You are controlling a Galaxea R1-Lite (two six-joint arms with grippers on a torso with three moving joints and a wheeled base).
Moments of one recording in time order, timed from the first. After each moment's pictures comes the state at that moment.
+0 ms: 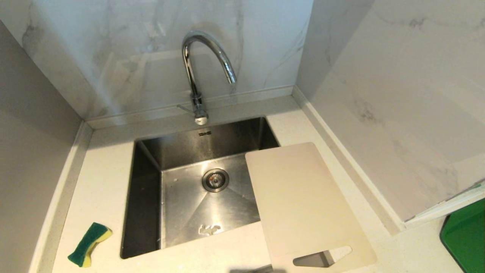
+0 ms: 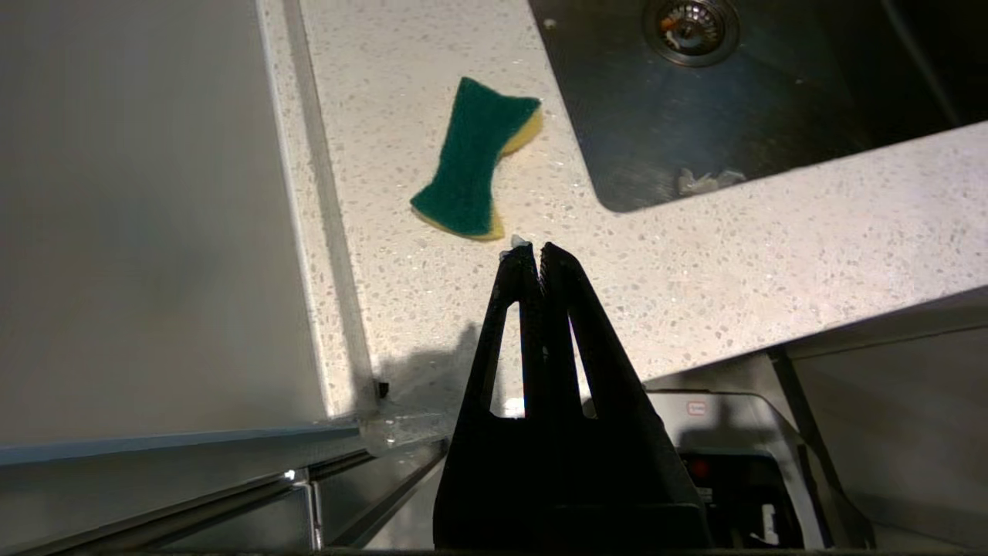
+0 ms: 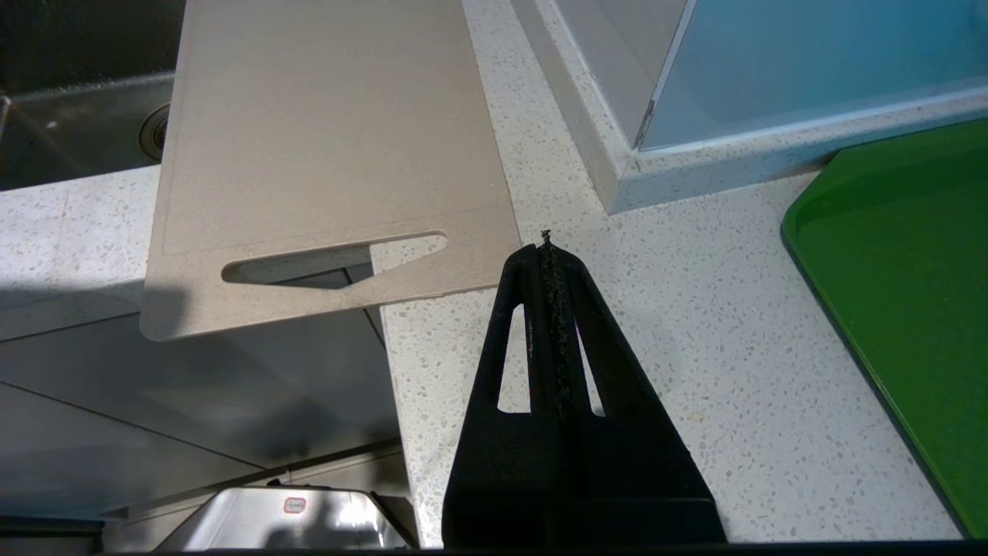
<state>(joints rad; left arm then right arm) 0.22 0.28 -0.04 -0.01 -0.20 0.02 0.00 0.00 0.00 0.01 0.02 -0.02</state>
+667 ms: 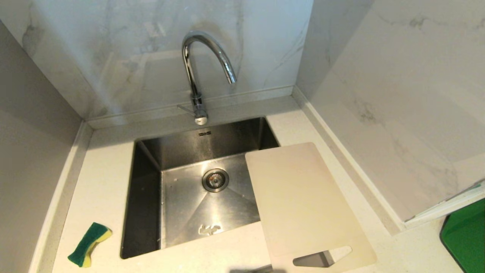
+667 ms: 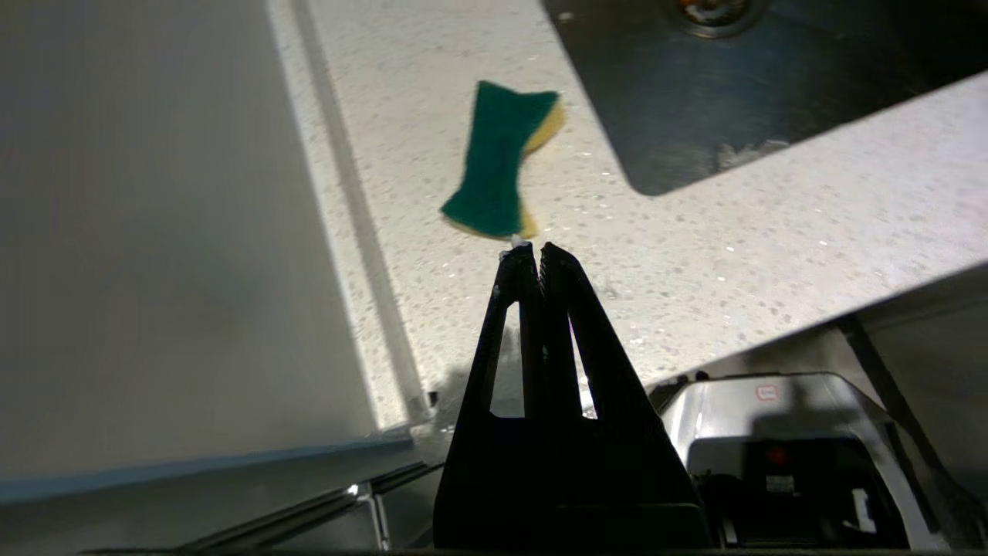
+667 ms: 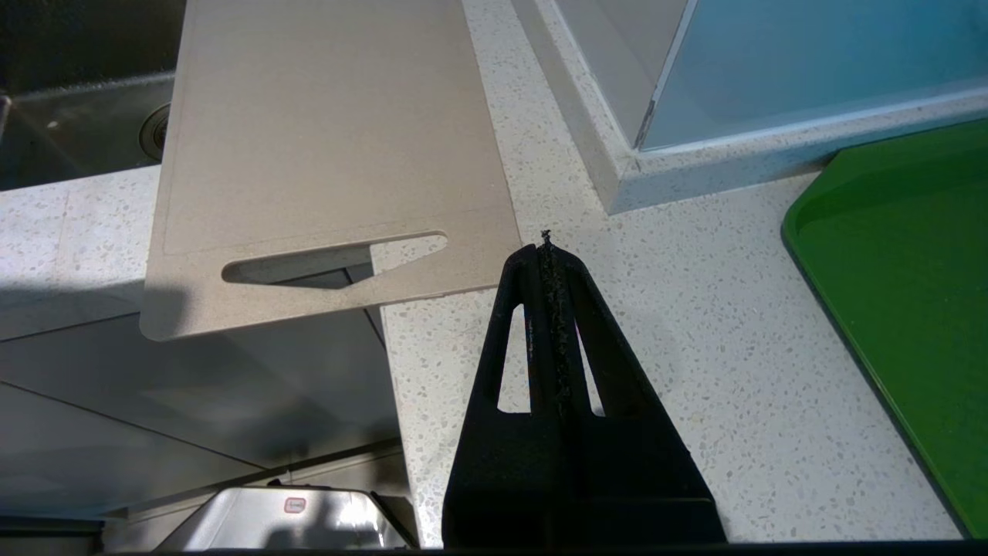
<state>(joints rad) 0.10 0.27 0.00 -0.05 -0.07 0.13 0.00 0.00 0.00 0.01 0.02 -0.02</state>
